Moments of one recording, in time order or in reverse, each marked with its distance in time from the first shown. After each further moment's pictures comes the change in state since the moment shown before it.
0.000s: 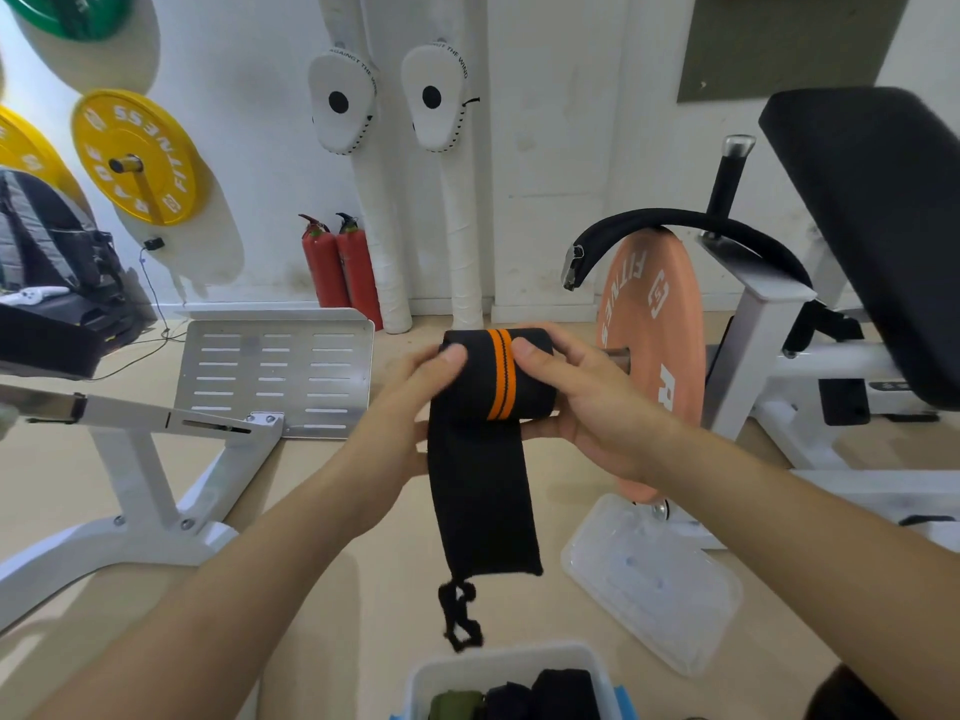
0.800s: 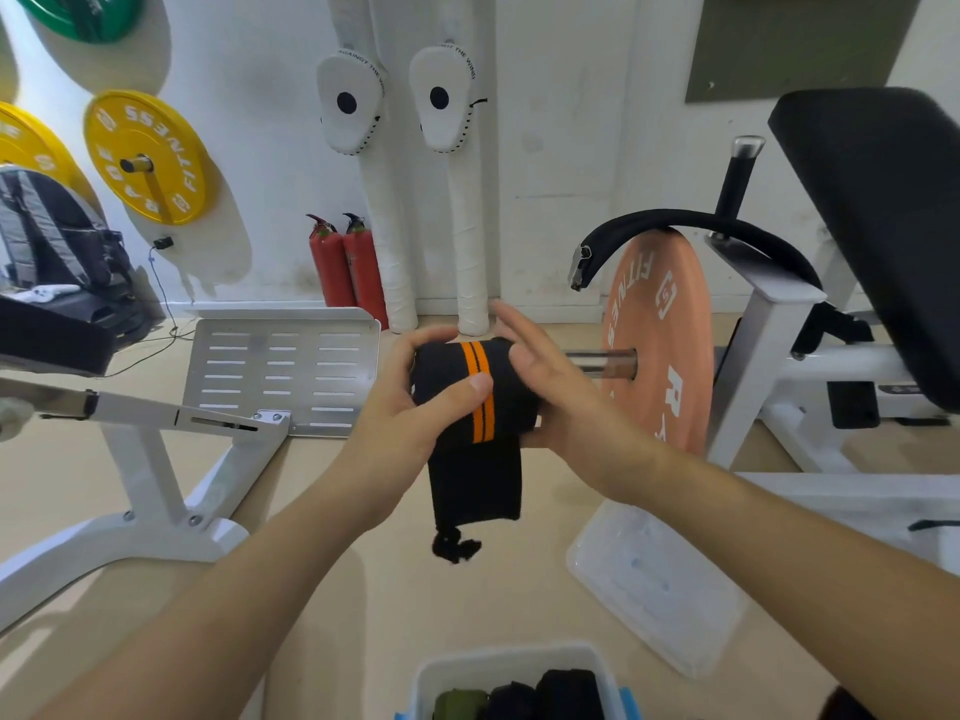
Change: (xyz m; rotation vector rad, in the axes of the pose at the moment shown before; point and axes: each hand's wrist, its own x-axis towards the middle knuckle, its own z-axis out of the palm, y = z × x) left_hand -0.004 -0.004 0.000 0.049 0.064 0.307; right_hand -0.010 0.003 0.024 -0.071 -0.104 -0.087
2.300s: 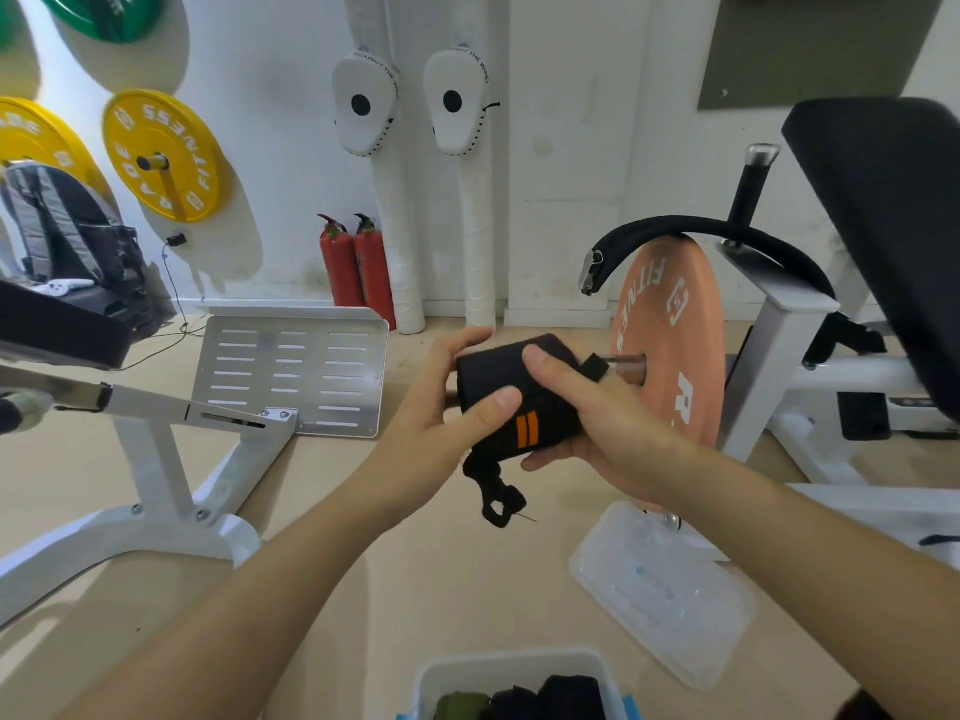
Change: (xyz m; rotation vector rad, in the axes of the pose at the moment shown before) left_hand -0.002 -0.007 -0.002 0.162 -0.153 0.048; right_hand -0.004 -0.006 -0.007 0.019 0.106 0.119
